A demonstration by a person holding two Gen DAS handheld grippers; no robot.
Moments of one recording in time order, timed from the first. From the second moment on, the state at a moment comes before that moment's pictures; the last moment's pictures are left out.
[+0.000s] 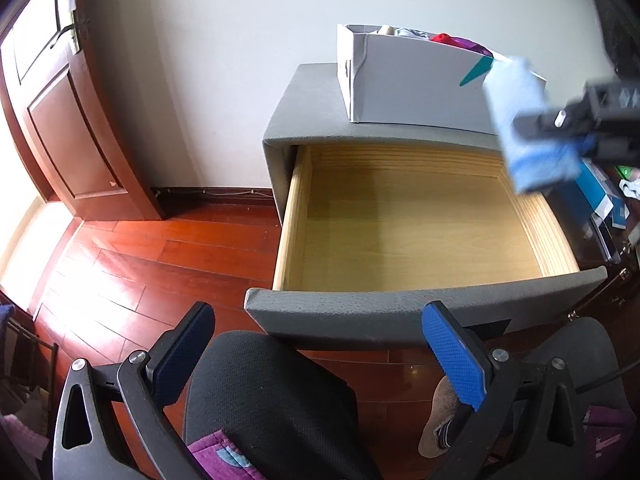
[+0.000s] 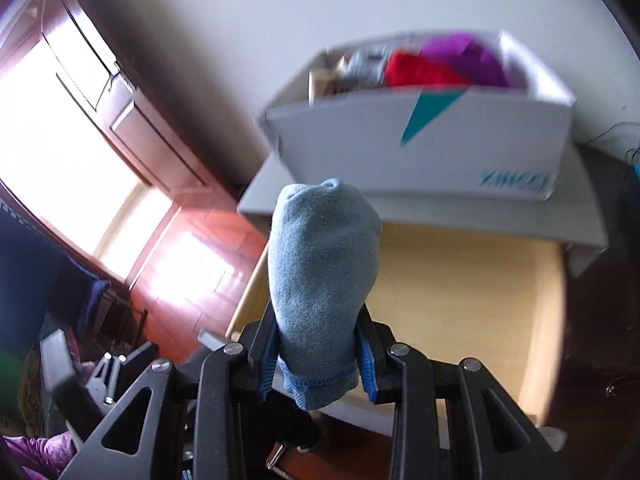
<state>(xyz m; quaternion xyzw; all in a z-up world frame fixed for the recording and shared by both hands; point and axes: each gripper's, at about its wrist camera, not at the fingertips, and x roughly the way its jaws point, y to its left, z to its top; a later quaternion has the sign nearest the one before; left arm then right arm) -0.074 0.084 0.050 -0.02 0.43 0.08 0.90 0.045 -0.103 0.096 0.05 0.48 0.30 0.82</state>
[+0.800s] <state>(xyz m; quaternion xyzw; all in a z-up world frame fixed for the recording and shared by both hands) -0.050 0.060 0.040 0.00 0.44 0.07 0.89 0.118 -0.131 0.206 0.07 0.37 0.29 0.88</state>
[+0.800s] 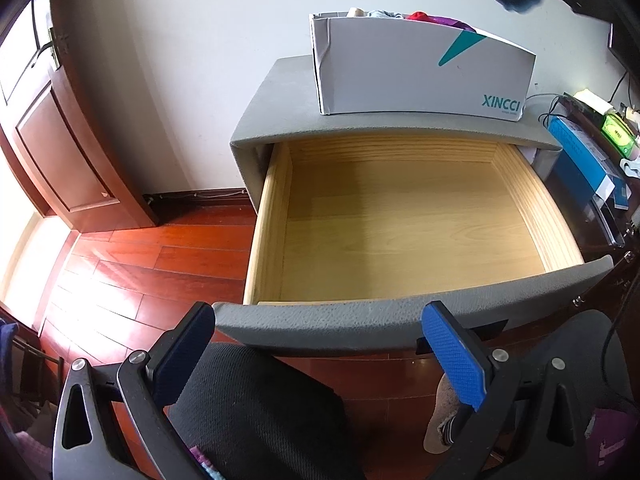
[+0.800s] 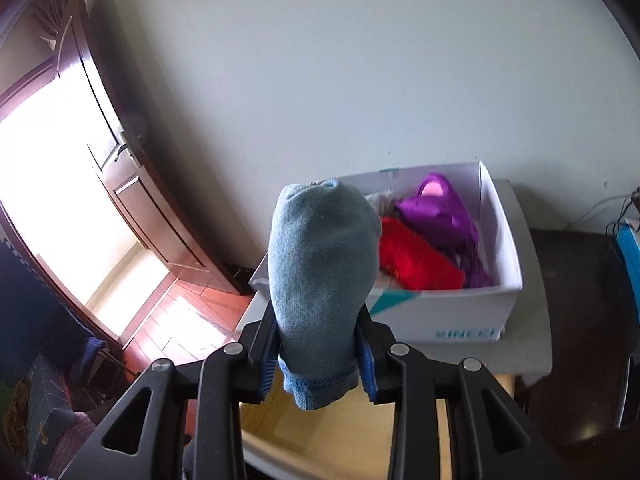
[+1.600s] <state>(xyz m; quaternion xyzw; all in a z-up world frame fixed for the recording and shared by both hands) -0.046 0.066 0.035 -0.01 0.45 0.05 0.89 0.274 -0.045 0.126 0.01 0.47 0.25 0.84</state>
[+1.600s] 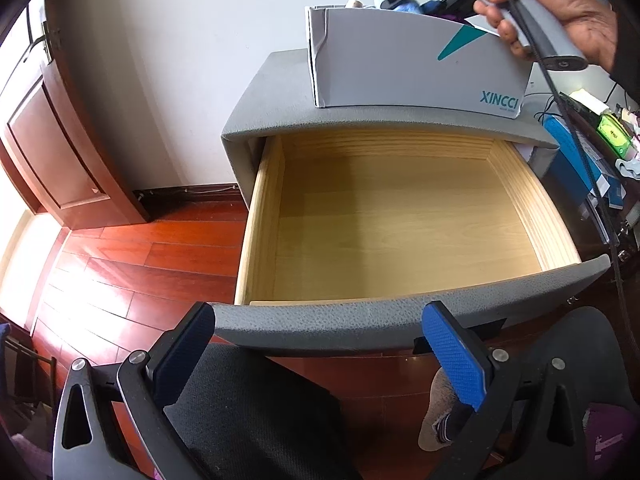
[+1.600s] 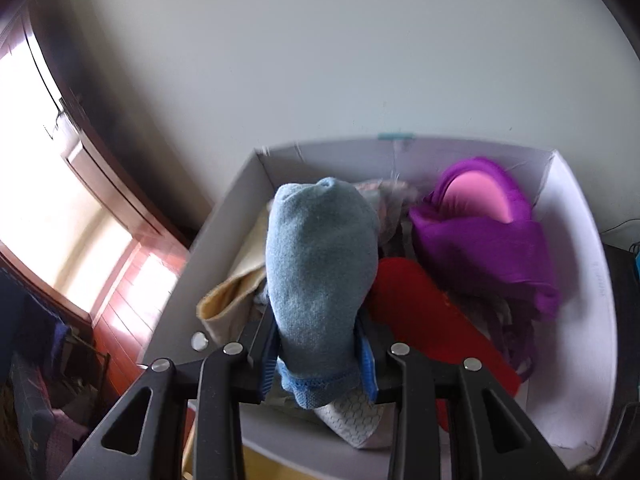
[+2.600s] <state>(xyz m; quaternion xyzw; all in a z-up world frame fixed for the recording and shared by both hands) -0.056 0.043 0.036 0.00 0.42 0.04 0.91 -0.045 -0.172 0.093 0.03 0.26 0.09 0.96</state>
